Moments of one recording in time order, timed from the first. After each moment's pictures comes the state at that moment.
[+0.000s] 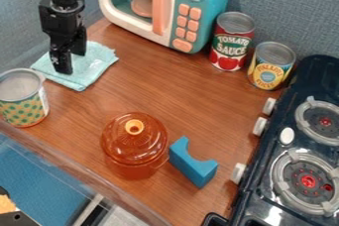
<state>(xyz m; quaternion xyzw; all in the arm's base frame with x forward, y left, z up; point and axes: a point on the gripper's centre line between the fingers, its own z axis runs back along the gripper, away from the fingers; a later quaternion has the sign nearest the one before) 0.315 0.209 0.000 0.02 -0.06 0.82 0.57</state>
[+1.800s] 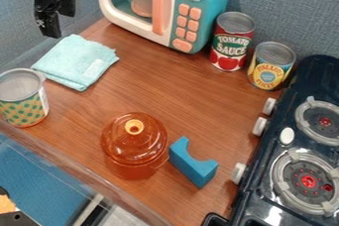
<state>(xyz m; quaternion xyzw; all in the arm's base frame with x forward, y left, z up) 0.313 0.224 0.063 0.00 -0.12 0.82 0.56</state>
